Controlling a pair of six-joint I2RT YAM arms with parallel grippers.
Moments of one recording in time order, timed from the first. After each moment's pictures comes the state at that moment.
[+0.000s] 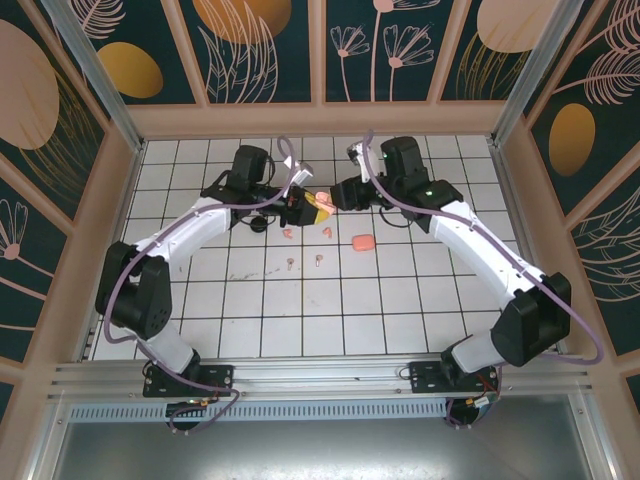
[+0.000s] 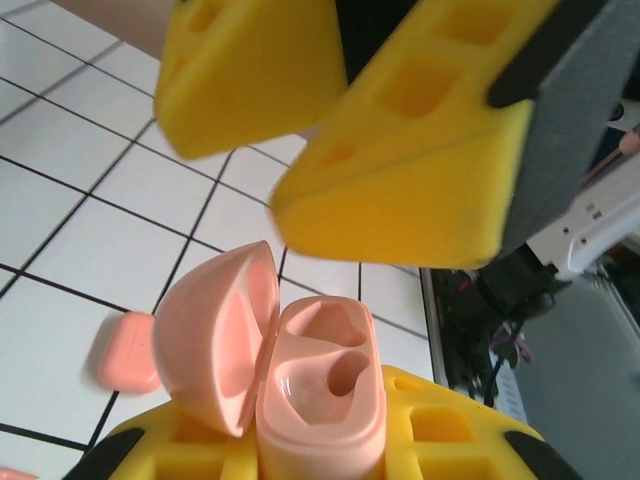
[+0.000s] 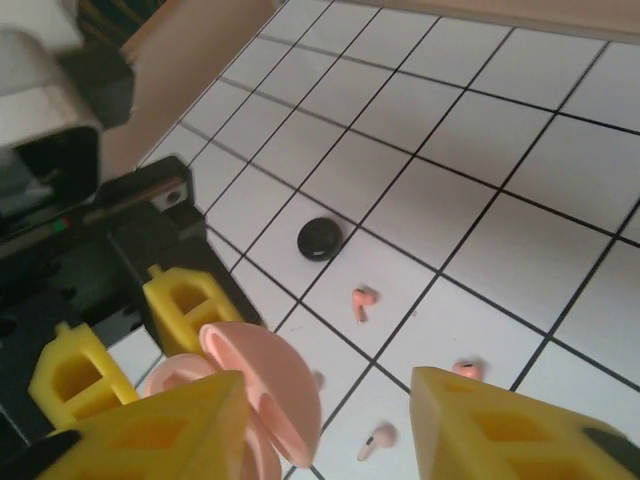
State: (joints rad) left arm -0.43 1.66 1.23 -0.18 1.11 0.02; right arm 0.53 1.44 1.32 -0.46 -0.42 0.16
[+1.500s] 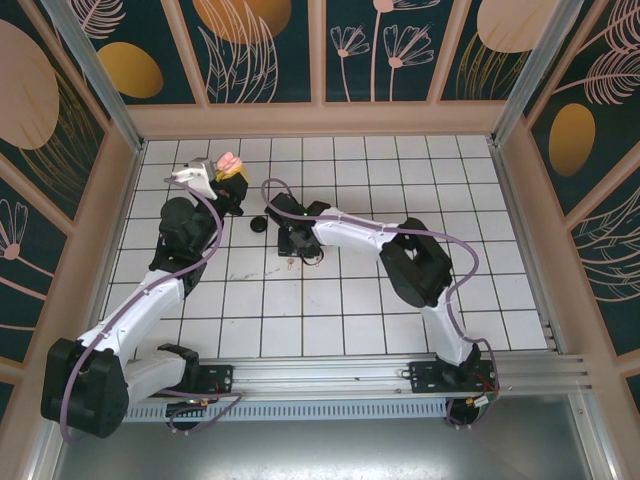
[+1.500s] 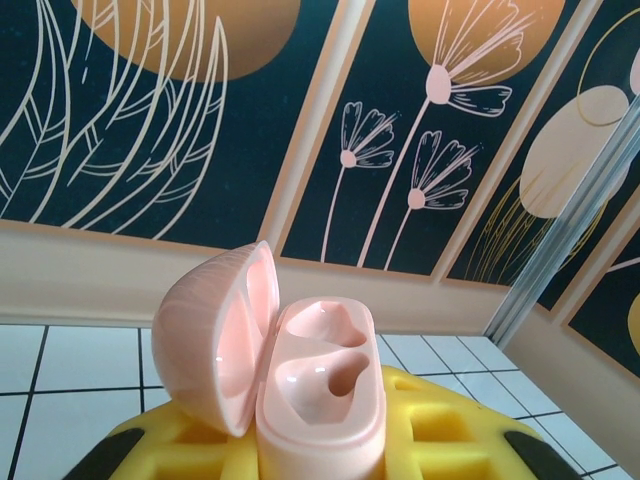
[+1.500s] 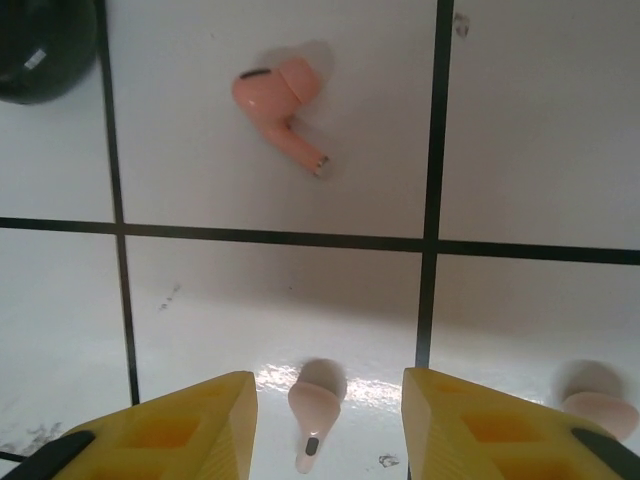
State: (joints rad) left arm -0.30 1.11 0.65 0.54 0.11 -0.40; right arm 0.92 2.16 1.68 -0.73 0.06 0.85
